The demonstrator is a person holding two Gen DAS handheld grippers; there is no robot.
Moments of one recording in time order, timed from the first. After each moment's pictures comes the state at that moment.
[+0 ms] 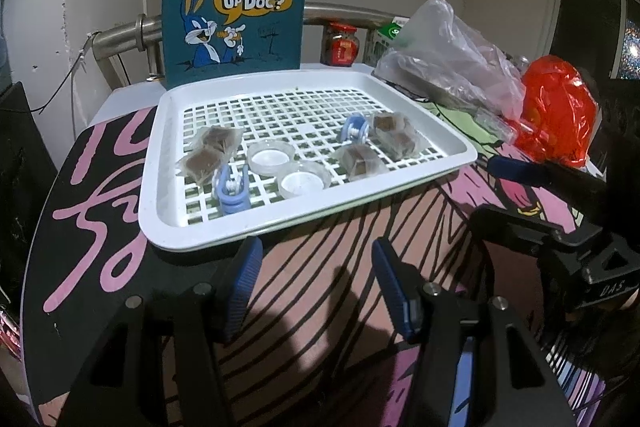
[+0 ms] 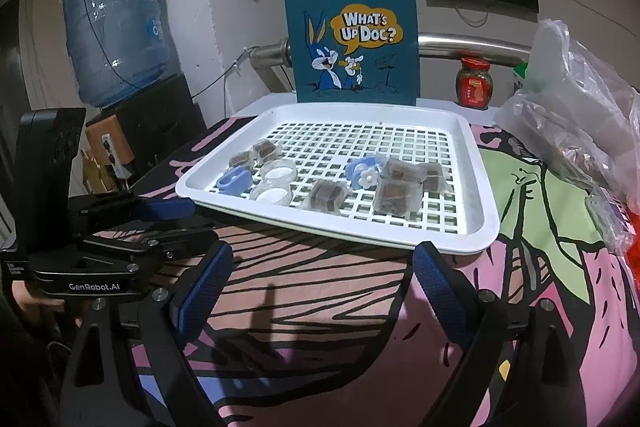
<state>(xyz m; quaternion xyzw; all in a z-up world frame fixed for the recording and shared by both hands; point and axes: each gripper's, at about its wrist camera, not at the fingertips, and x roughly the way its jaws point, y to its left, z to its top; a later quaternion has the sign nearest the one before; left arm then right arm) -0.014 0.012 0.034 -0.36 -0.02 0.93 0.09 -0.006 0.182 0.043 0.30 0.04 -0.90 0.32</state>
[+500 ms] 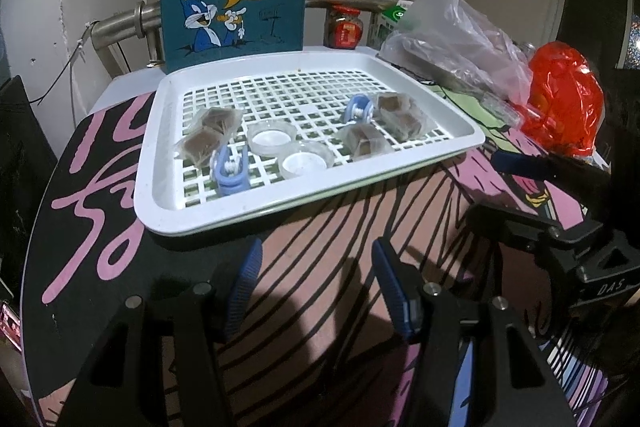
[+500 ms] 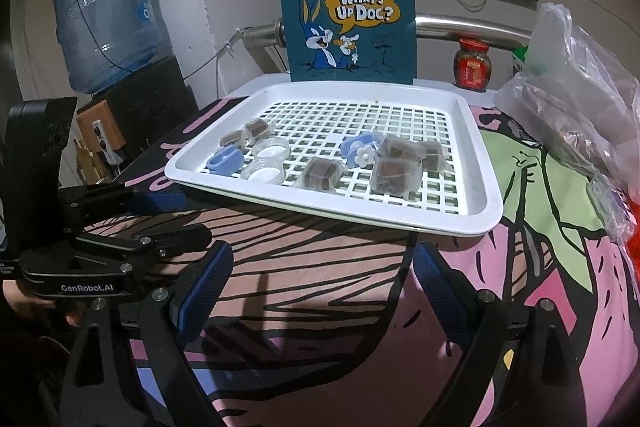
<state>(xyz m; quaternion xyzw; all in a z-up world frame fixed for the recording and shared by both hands) -0.016 0.015 0.026 -0.38 -0.01 0.92 0.08 -0.011 0.179 0.034 0.33 0.05 -0.89 0.31</state>
